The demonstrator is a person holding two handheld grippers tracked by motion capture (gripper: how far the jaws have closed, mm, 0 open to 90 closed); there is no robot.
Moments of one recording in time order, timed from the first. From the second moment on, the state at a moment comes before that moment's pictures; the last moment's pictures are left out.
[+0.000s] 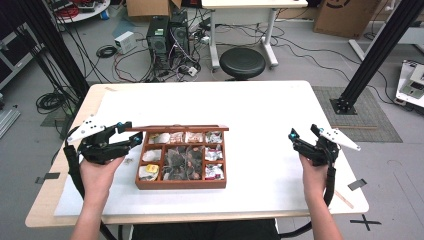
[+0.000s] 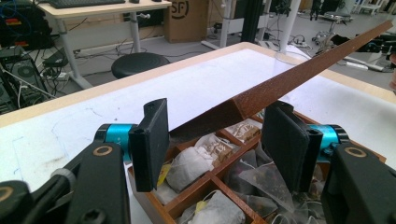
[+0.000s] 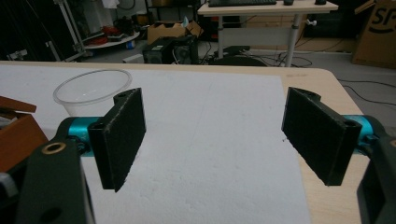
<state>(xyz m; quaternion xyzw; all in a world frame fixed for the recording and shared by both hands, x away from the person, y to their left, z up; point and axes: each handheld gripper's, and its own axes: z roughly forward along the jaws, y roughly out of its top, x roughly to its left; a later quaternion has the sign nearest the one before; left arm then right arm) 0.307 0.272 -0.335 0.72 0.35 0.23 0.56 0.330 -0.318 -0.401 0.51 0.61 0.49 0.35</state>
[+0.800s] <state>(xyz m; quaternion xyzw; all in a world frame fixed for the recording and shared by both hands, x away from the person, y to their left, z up) 0.320 0.273 -0.329 0.71 0.35 0.22 0.57 0.332 -0.320 -0.402 0.51 0.62 0.49 0.35</state>
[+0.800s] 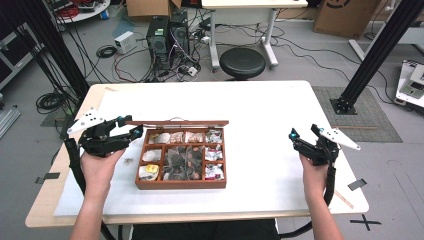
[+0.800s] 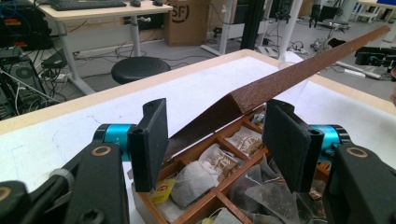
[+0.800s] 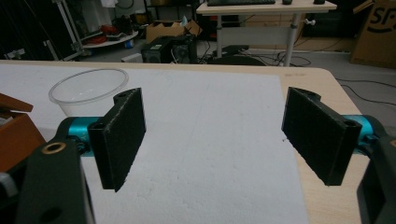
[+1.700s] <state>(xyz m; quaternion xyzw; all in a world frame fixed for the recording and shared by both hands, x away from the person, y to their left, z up) 0.326 0.274 -0.332 0.70 0.36 0.21 0.59 0.332 -0.321 -0.402 0.51 0.61 0.49 0.35</state>
